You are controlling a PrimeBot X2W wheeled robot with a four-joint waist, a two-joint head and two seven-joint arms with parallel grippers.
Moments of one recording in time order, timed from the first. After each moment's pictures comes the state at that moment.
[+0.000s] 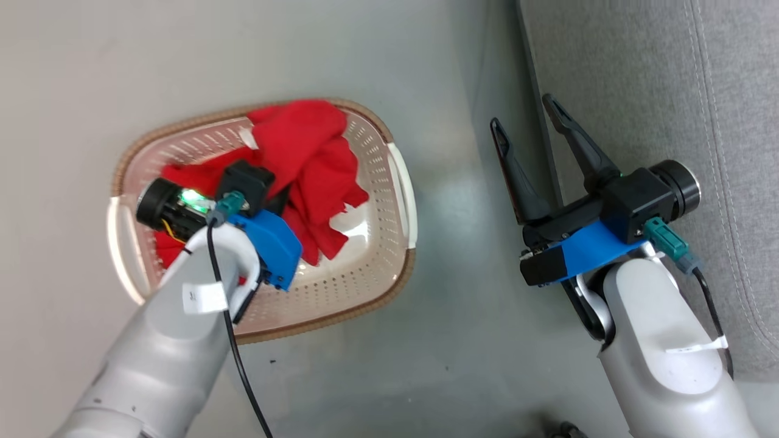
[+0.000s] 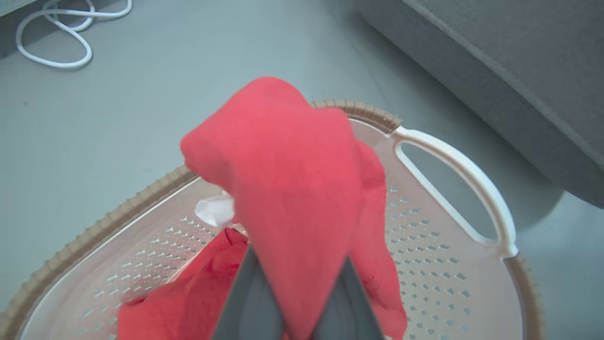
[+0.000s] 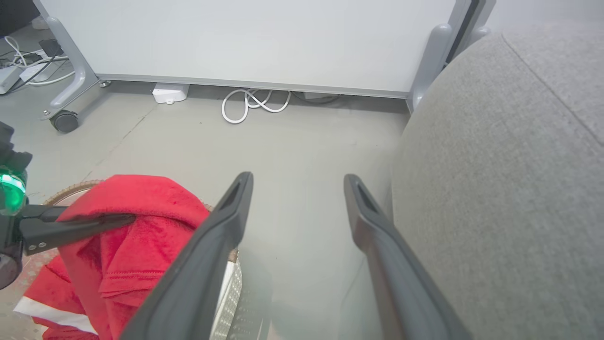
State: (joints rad) left arm -0.85 0.19 -0.71 0.99 -0.38 -0.13 -0.26; right arm -0.57 -0.08 0.23 0.32 0.05 0.13 -0.26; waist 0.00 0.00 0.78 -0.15
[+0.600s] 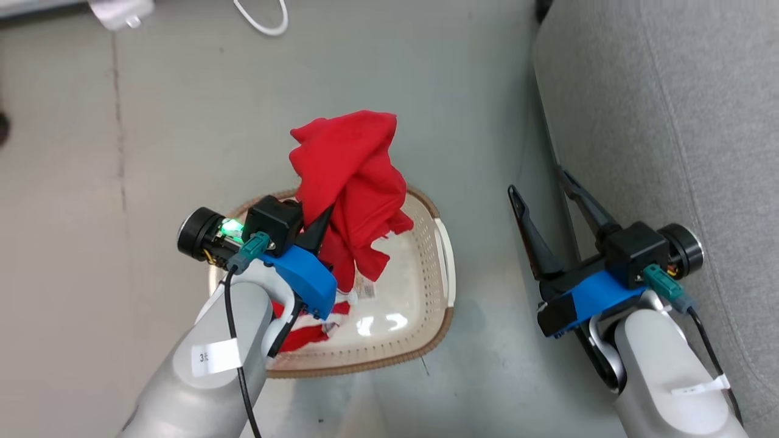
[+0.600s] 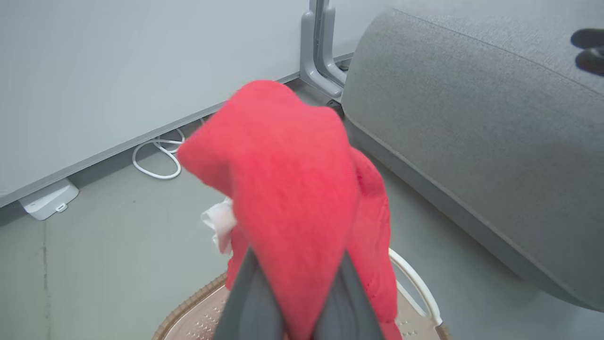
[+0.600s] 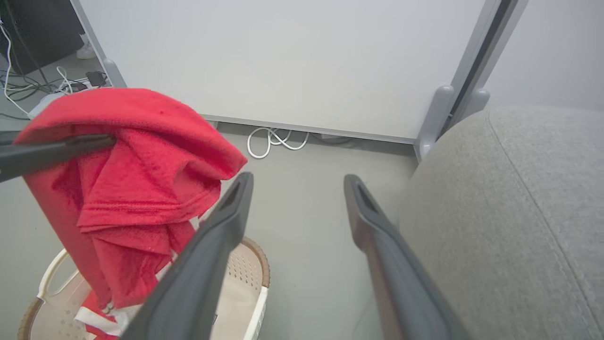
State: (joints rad) left arm -0.65 0.15 -0.59 0.71 -0.32 -0.13 -0.26; right arm -0.44 -0.12 0.22 0.38 0.06 0.13 -0.26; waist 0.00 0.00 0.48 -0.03
